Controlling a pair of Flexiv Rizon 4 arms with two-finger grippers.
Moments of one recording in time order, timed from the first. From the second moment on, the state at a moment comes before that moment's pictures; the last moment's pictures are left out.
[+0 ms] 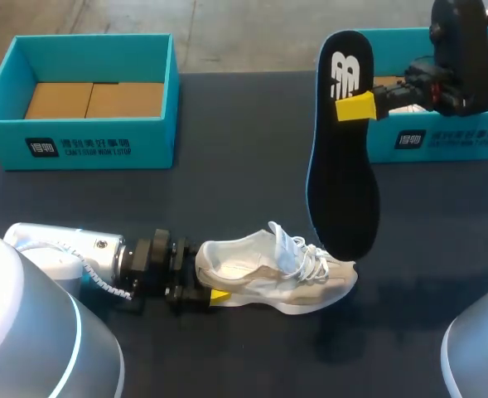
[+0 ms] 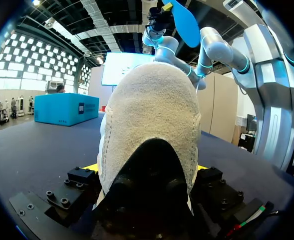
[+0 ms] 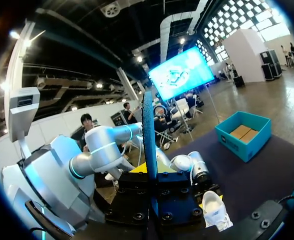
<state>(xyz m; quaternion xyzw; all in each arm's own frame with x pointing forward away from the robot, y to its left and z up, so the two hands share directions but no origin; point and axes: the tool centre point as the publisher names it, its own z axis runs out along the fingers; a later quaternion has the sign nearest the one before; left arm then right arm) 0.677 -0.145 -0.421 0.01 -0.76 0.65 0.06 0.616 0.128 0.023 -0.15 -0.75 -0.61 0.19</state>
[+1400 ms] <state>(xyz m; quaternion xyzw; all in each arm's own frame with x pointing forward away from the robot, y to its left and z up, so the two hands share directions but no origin) 0.681 -0.120 -0.399 -0.07 -0.81 0.58 0.08 0.616 0.128 0.022 -0.15 -0.75 -0.61 0.19</state>
